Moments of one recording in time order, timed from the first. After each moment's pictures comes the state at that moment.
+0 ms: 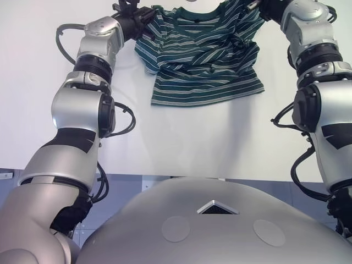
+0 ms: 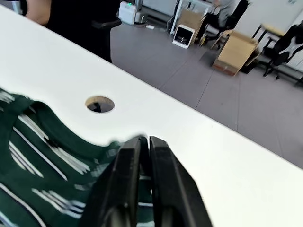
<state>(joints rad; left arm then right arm) -0.96 0.27 -0.01 1.27 -0.13 0.01 -0.58 -1.04 -0.33 0.04 1.29 -0.01 -0.11 0.50</state>
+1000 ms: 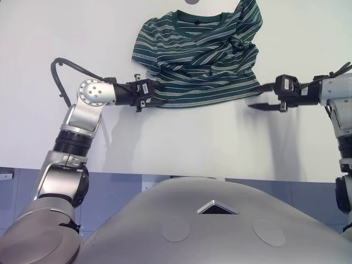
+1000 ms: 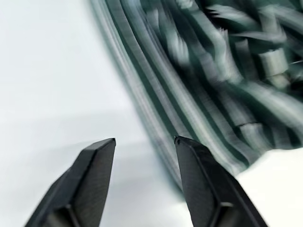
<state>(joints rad) -0.21 0.62 -0.30 0.17 0.03 -0.11 -1.09 -0.17 -0.84 0.16 0.19 0.14 0.08 1.39</state>
